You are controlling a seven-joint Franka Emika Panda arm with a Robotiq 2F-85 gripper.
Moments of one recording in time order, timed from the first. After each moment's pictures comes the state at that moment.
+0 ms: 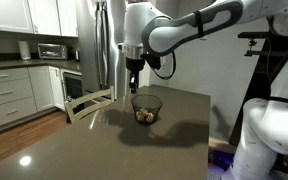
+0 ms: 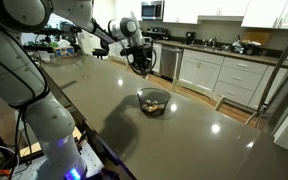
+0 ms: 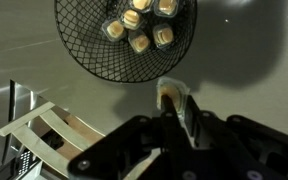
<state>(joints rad) 0.11 -0.21 0.08 -2.14 -0.30 2.03 -0.09</state>
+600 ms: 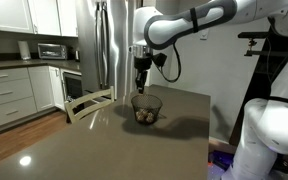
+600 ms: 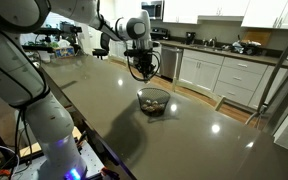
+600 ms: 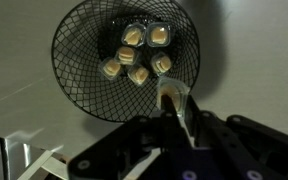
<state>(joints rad) 0.06 -0.22 0.00 -2.14 -0.15 1.96 -0.09</state>
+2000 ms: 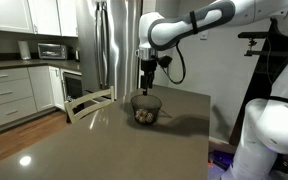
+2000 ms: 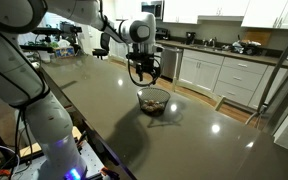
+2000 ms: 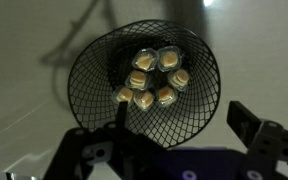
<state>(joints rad) 0.03 -0.23 -0.04 -2.17 -0.12 1.93 -0.09</state>
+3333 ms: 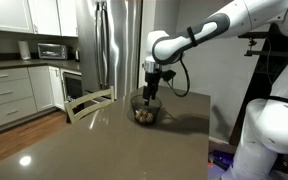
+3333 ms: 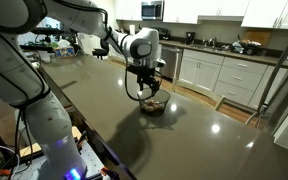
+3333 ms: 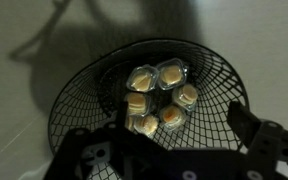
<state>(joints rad) -0.01 -0.23 -0.08 -2.34 -0.02 2.11 -0.09</state>
